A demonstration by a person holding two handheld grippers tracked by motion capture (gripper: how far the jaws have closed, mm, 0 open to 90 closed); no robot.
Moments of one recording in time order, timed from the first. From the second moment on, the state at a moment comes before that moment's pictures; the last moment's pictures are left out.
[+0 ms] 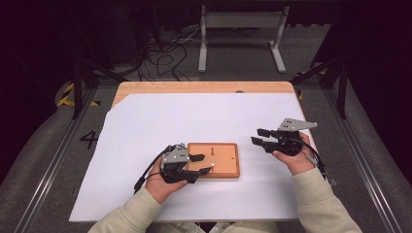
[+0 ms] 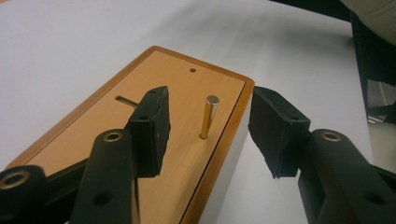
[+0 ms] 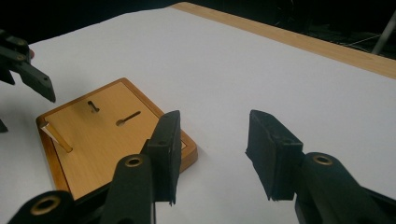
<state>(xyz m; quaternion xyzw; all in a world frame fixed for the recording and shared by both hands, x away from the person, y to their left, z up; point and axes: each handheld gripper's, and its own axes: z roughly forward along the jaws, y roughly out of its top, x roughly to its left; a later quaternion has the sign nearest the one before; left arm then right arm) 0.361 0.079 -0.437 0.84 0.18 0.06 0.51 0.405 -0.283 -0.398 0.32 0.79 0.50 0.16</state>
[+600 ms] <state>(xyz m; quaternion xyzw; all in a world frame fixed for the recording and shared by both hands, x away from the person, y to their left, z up) 0.371 0.058 -0.456 0.85 0.18 0.05 0.49 0.397 -0.293 -0.401 0.33 0.78 0.50 0.17</state>
